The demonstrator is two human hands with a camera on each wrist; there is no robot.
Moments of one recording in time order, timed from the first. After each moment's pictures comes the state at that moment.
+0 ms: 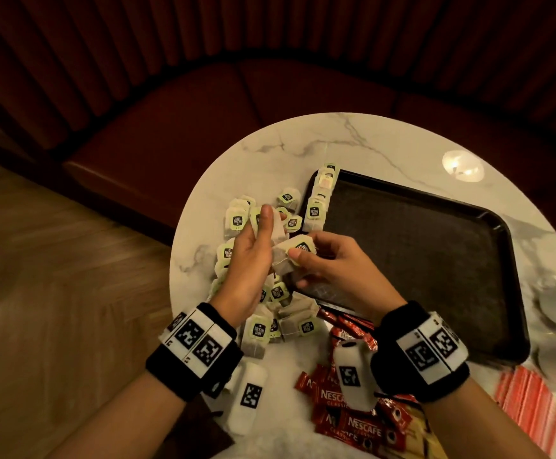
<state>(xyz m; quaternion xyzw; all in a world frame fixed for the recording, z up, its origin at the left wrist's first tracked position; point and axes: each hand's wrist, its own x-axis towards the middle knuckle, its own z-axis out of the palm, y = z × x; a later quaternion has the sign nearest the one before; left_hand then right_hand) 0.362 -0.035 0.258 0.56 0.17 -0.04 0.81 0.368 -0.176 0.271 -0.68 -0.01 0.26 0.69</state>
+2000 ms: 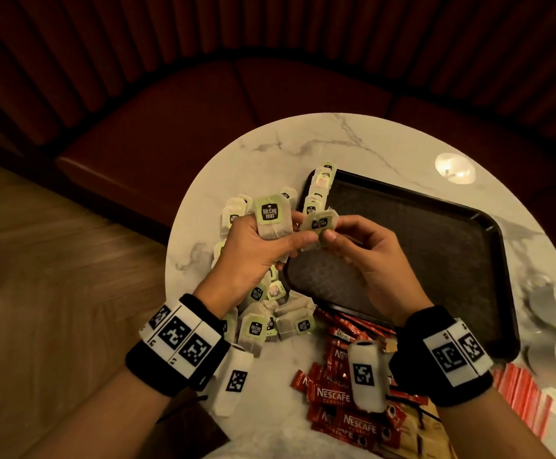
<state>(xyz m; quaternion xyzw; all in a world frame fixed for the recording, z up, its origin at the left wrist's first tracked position) 0.362 -0.024 0.277 0.67 0.02 -0.02 0.74 0.368 -0.206 0.276 -0.67 -0.05 0.11 0.73</state>
